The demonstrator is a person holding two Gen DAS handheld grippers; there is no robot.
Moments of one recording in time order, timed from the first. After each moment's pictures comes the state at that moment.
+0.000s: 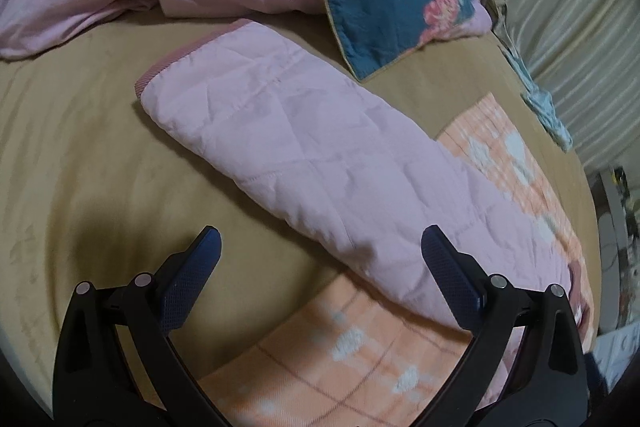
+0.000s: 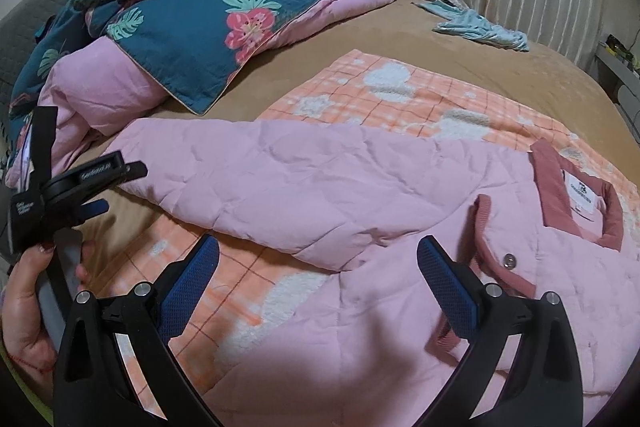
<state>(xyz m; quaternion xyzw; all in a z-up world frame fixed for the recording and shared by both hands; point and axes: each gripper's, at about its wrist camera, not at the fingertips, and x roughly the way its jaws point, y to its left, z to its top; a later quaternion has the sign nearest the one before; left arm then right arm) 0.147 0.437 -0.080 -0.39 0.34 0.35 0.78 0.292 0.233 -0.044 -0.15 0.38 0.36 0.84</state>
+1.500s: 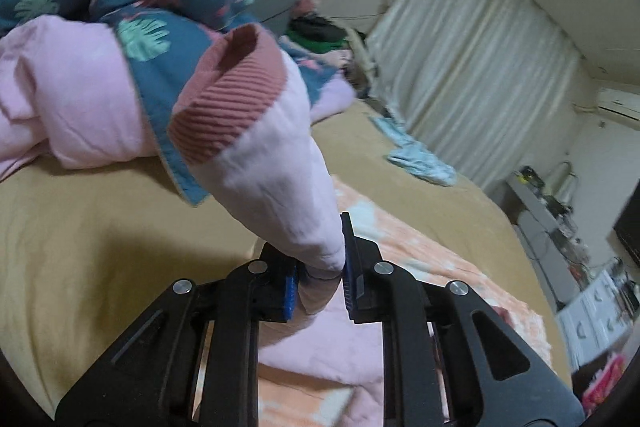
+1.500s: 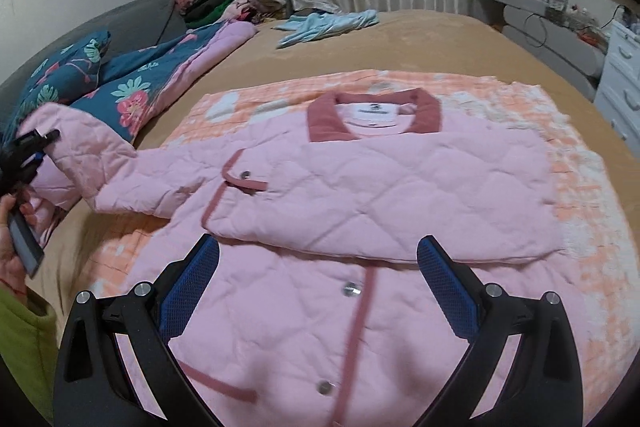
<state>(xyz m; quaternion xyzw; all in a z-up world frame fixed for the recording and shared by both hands) 0.156 0.338 0.073 -0.29 0.17 0.21 0.92 0.262 -0.054 0.001 -0.01 0.38 0.21 0.90</state>
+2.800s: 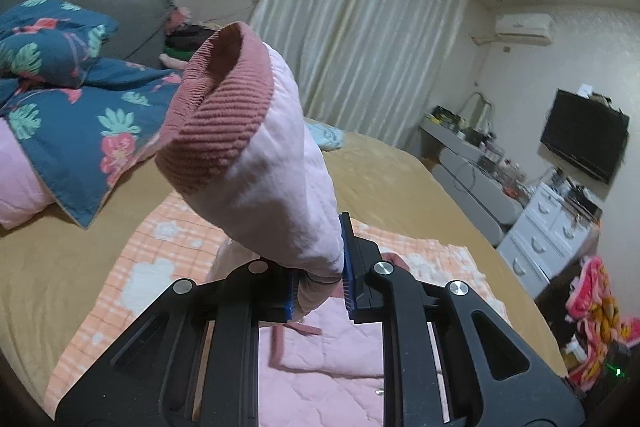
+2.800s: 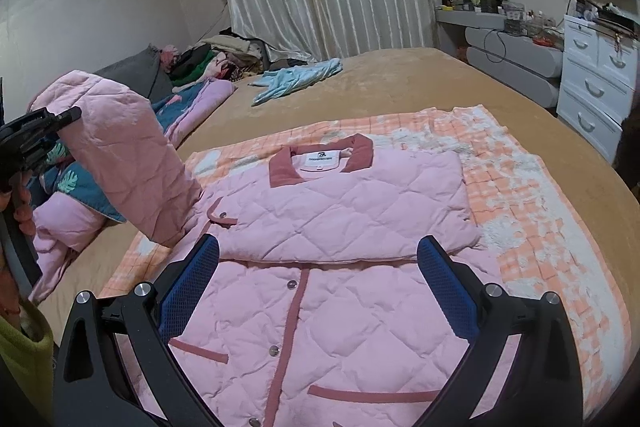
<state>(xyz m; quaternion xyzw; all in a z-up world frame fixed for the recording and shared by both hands) 0.183 0.157 0.168 -0.18 0.18 0.04 0.97 0.201 -0.159 0.059 0.06 0.31 0.17 0.93</state>
